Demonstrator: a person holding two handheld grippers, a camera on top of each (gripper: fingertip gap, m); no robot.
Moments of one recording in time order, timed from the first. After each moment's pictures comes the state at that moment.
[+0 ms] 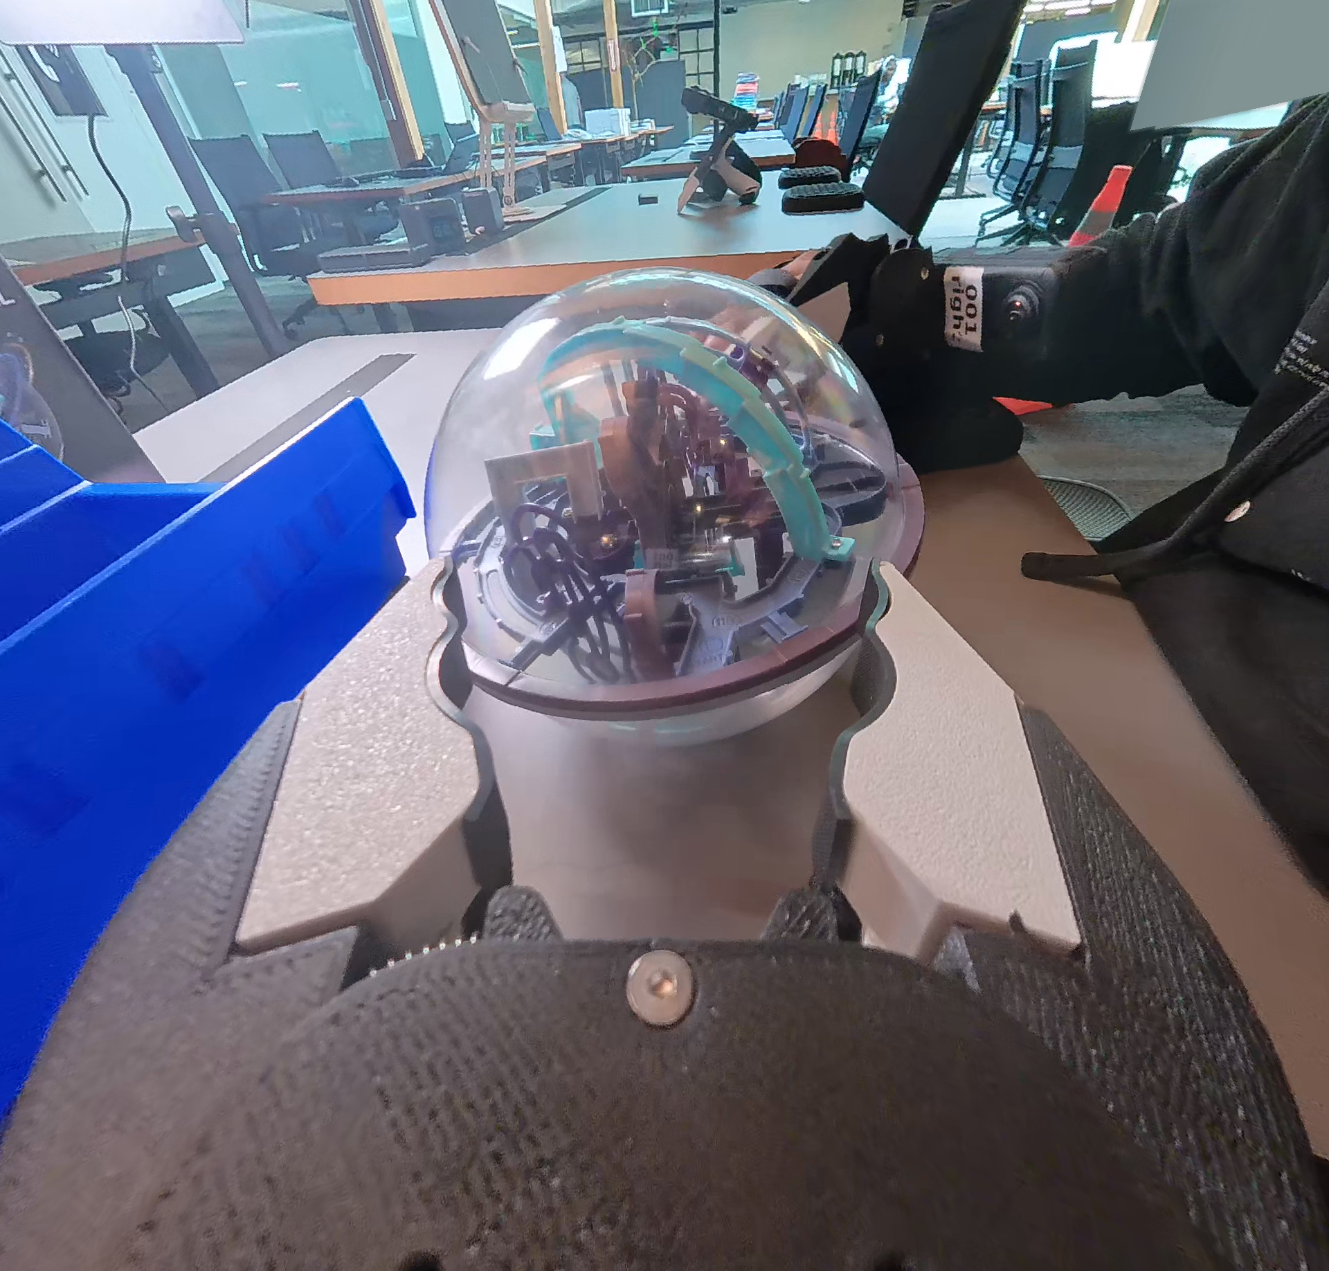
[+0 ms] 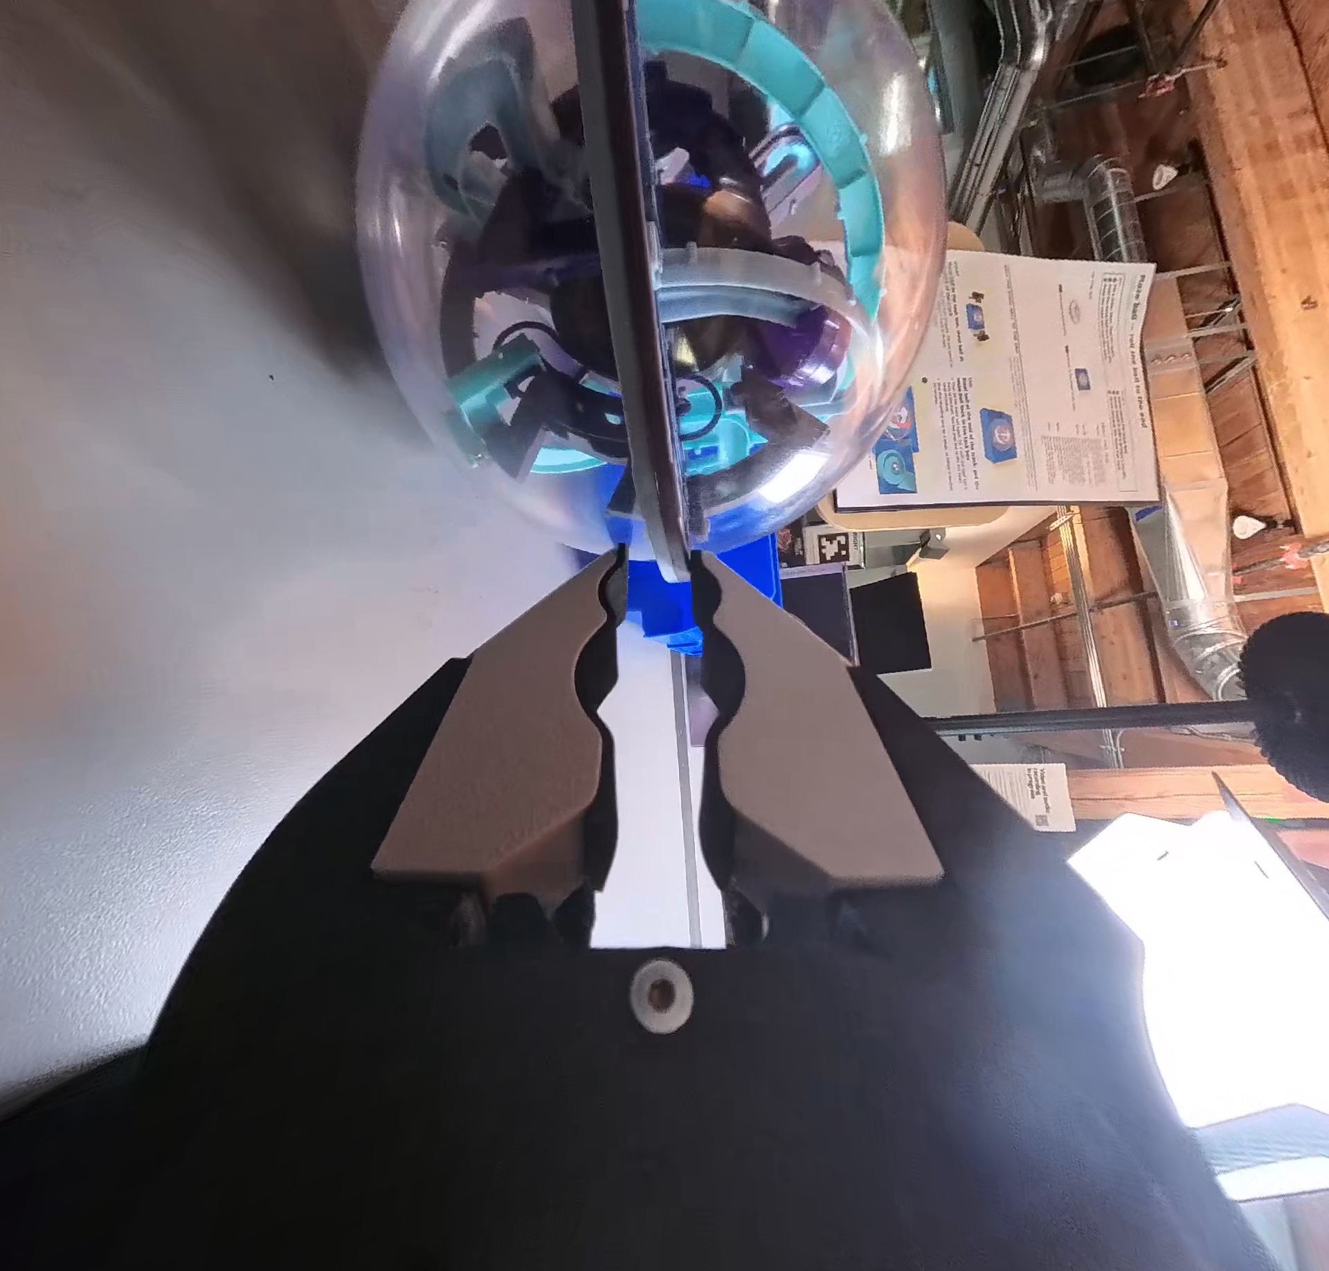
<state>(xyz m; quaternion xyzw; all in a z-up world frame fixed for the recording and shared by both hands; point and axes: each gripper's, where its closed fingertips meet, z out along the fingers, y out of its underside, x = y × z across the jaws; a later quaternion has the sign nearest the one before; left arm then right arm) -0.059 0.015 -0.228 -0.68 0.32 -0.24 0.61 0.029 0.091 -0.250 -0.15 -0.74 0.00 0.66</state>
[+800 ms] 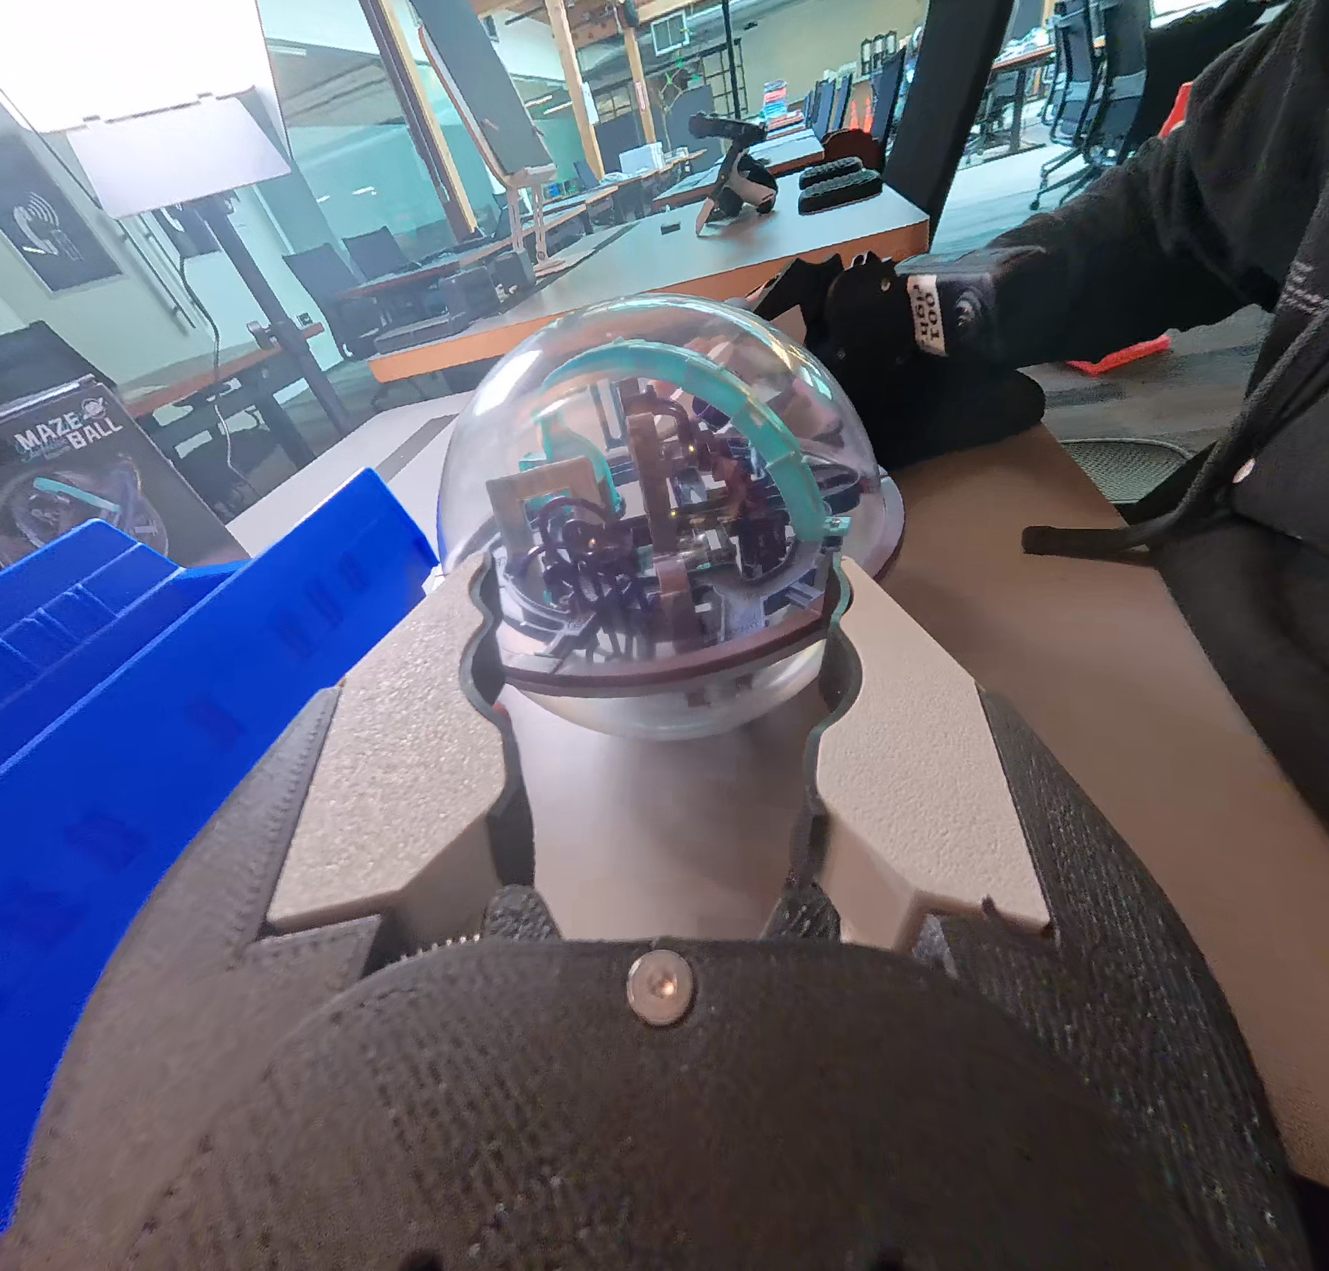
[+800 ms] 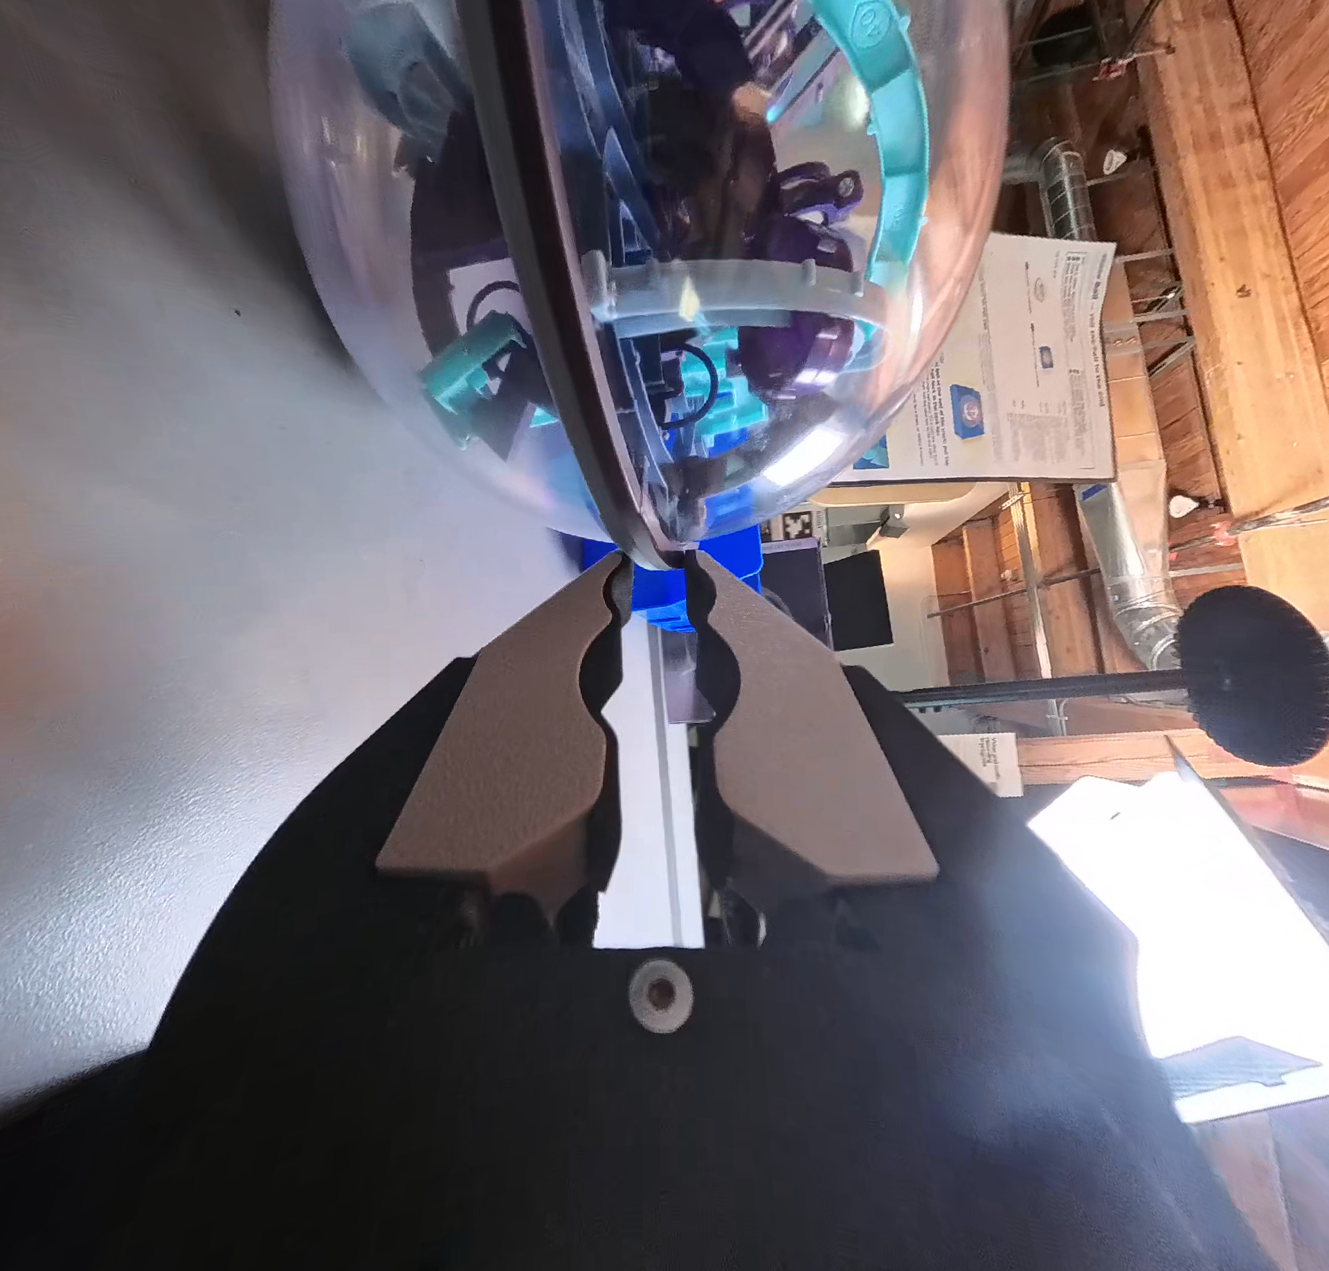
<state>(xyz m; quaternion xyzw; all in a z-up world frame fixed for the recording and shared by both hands) -0.044 -0.004 -0.222 -0.65 0.35 -0.17 0.65 0.030 0.102 -0.255 -0.15 -0.72 -0.02 0.68</state>
